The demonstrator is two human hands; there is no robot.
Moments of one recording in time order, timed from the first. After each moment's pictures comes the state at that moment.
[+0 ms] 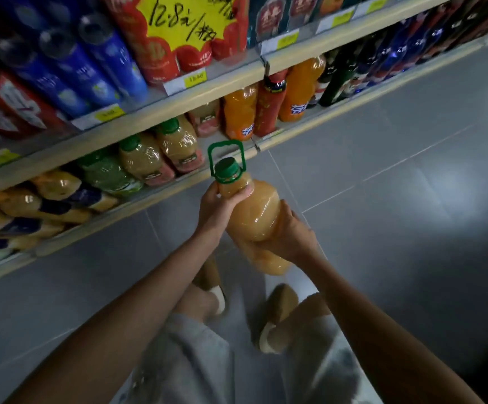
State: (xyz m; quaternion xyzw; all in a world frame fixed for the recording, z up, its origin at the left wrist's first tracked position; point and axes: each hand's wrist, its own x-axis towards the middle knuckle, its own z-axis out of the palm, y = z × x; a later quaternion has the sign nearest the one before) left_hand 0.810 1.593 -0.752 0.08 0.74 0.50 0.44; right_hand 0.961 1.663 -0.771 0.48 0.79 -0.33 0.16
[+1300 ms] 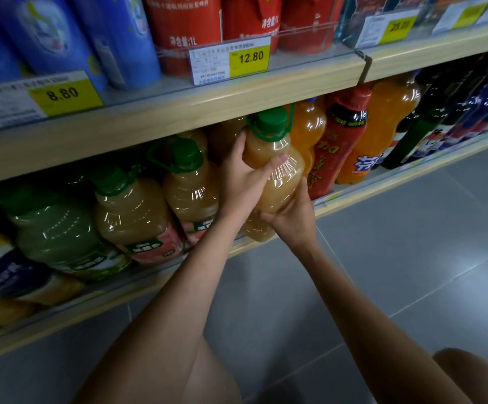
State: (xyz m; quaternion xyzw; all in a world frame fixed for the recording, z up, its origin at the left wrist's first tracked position) left_hand 0.642 1.730 -0.951 0.30 0.70 0.63 0.15; right_hand 0.743 1.779 -1.019 0.41 0.75 -0.42 -0.31
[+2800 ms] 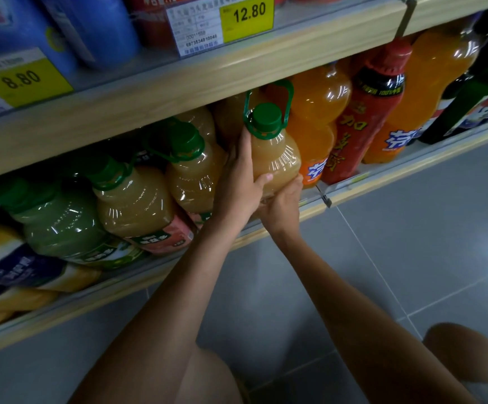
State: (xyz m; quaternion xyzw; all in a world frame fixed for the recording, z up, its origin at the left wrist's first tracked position) left_hand 0.628 1.723 -0.988 0.37 0.83 0.39 0.14; right_hand 0.694 1.767 -1.077 0.45 0.74 -0.43 -0.27
